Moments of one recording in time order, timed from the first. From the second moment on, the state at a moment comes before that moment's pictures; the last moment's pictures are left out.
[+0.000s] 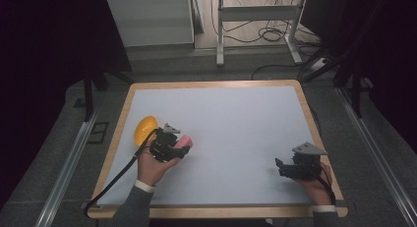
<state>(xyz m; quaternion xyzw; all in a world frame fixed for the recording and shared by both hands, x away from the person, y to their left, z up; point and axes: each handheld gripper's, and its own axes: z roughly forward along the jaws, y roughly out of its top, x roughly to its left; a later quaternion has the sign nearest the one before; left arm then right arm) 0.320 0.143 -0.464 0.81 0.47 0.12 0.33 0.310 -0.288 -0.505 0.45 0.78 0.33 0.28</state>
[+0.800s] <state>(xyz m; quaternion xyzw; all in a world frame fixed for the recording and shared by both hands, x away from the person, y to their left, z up) 0.325 0.167 -0.451 0.79 0.49 0.13 0.33 0.311 -0.289 -0.506 0.45 0.78 0.32 0.28</state>
